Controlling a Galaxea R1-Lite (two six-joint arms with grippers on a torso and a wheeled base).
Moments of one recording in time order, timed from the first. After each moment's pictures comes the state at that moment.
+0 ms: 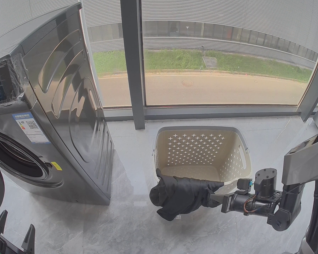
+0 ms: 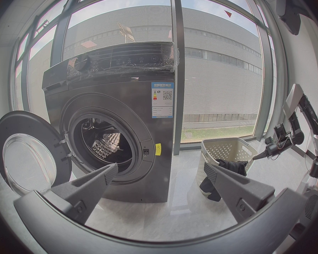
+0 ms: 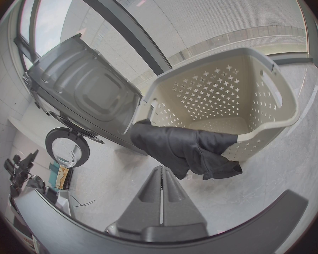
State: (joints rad) left arm 0.00 0.02 -0.02 0.00 0.00 0.00; right arm 0.44 2.23 -0.24 -1.52 0.26 0.41
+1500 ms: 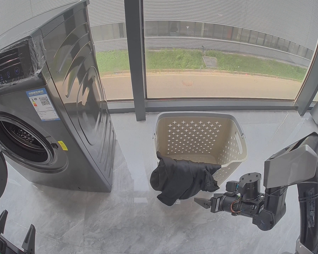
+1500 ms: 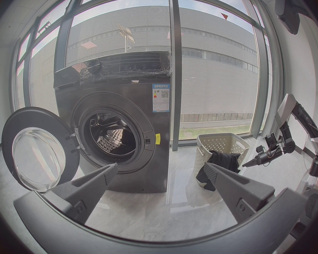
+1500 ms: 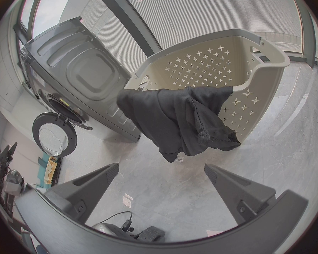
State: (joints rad) left arm 0.00 0.02 -0.02 0.00 0.00 0.01; right arm 0.46 2.40 -0.38 -1.51 0.18 0.37
